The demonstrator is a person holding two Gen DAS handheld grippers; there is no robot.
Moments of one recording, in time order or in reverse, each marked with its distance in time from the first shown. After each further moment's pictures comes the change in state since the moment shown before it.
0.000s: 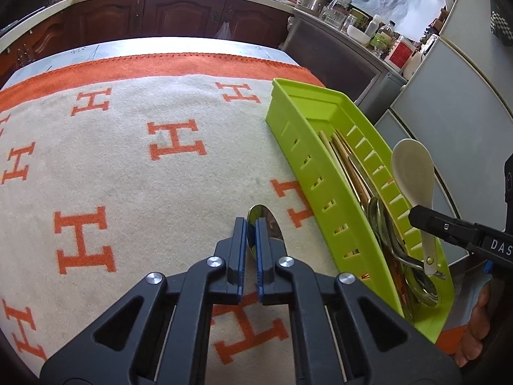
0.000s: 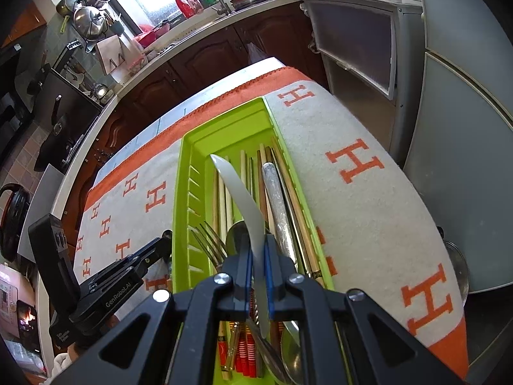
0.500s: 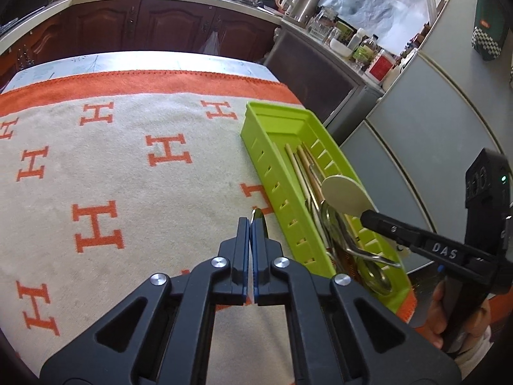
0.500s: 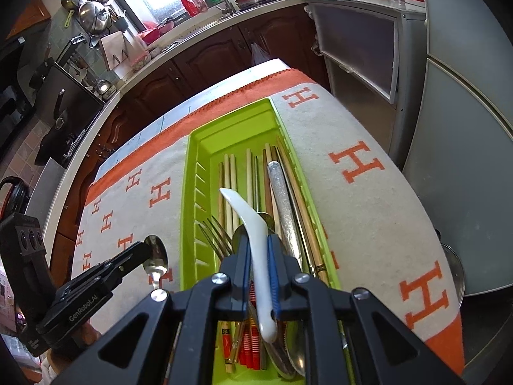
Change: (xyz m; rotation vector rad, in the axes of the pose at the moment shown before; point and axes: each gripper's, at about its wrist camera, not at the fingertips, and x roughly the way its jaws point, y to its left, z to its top) left arm -0.063 -0.009 0.002 -0.025 -0.034 -0.089; right arm -0.010 0.009 -0.004 -0.022 -0.005 0.004
